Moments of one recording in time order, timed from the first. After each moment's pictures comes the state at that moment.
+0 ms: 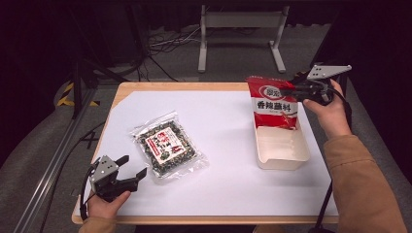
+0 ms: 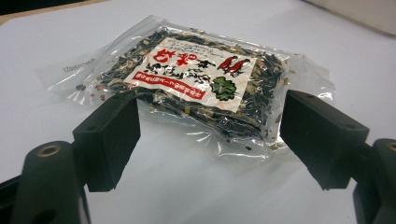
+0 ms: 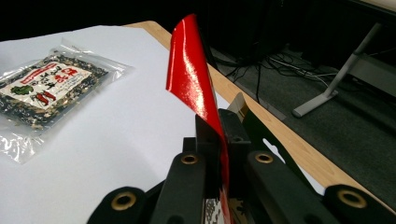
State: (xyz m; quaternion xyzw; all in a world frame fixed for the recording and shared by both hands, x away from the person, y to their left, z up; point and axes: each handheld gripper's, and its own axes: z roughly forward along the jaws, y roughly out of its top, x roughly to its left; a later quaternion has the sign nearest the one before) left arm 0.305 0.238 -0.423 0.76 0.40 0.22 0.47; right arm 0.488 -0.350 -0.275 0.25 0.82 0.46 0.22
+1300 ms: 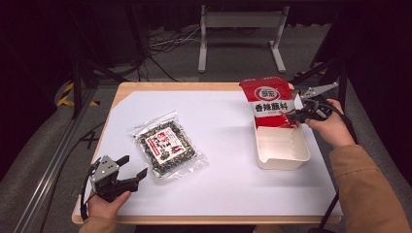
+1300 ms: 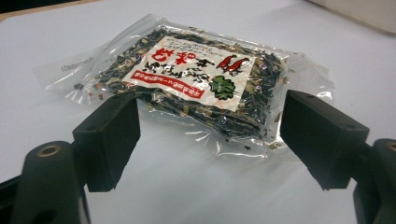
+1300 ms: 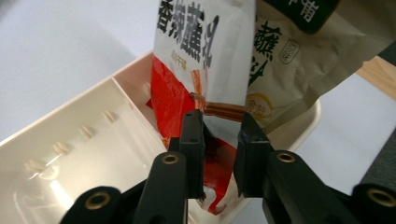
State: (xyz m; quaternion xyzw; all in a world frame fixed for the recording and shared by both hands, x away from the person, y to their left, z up) left arm 0.306 0.237 -0.424 0.76 0.40 0.21 0.47; right arm 0.480 -0.371 -0.331 0.35 0.87 0.30 0.18
